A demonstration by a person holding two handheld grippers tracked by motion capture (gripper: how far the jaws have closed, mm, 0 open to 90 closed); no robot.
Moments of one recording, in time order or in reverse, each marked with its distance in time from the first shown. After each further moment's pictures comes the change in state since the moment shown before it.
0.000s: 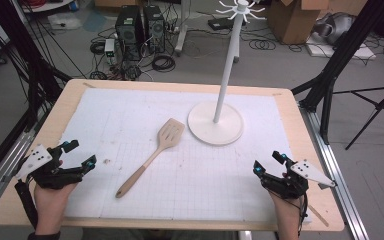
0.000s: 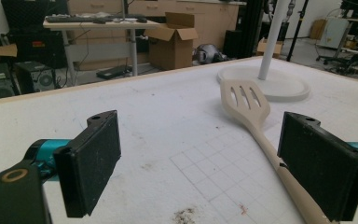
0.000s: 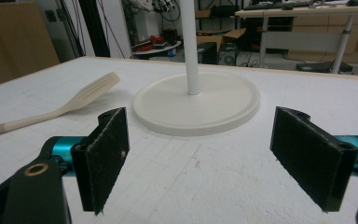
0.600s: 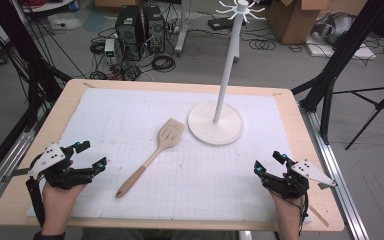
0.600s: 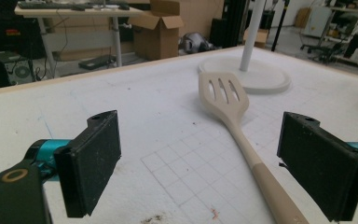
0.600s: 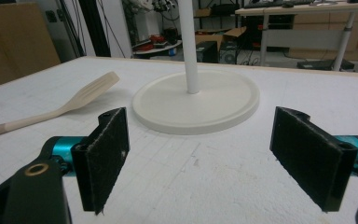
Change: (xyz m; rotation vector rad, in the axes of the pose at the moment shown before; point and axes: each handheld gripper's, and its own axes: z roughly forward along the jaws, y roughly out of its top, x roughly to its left) left arm -0.020 0.005 0.020 0.071 -0.063 0.004; right arm -0.003 -0.001 0.000 0.003 0.002 0.007
